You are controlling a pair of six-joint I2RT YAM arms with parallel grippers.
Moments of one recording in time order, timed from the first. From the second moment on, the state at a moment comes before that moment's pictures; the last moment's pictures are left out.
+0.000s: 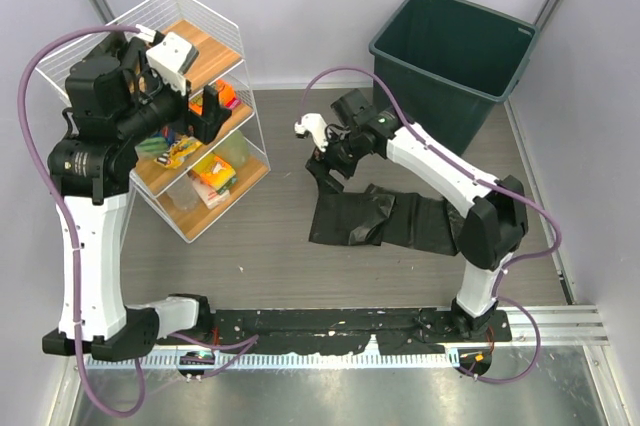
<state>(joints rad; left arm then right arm) -0.11 1.23 1.90 -0.95 0.44 0.28 0.66 1.84 1.71 -0.88 -0.45 -0.45</state>
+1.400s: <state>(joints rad) -0.63 1.18 1.38 -0.81 0.27 0.34 -0.10 1.44 0.82 -0.67 -0.11 -0.68</state>
